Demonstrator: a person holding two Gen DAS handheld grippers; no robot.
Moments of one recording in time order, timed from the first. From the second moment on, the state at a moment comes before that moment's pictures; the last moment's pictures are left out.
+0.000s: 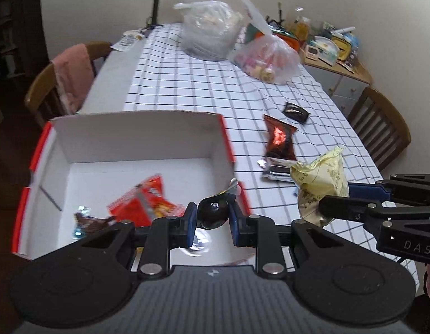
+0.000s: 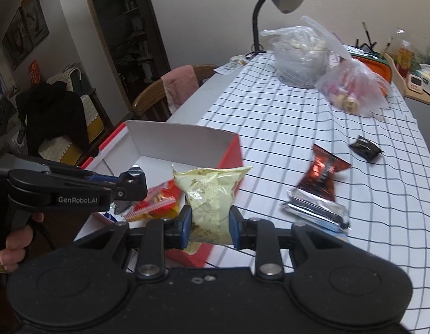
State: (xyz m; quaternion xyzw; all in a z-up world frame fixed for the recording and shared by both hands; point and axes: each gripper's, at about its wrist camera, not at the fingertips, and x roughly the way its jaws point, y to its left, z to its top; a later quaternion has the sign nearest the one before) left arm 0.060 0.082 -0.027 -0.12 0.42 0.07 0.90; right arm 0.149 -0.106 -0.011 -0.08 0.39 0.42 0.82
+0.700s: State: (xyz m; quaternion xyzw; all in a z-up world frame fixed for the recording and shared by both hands) left arm 0.043 0.195 -0.058 -0.11 0.45 0.14 0.87; right arm 0.131 0.003 -0.069 -0.14 0.42 0.41 0.79
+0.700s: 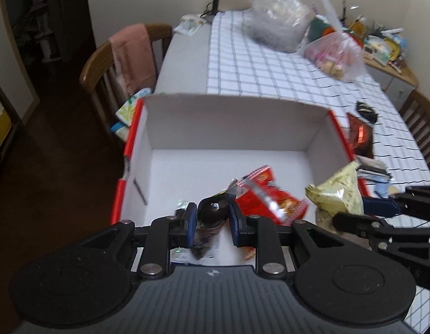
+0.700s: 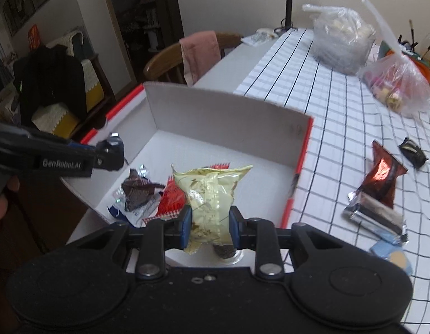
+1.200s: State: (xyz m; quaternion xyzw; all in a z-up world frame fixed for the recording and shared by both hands) left arm 0.062 0.202 -0.092 -0.09 0.50 0.15 0.85; right arm 0.124 0.018 -0.091 -0.16 0.44 0.41 0.78
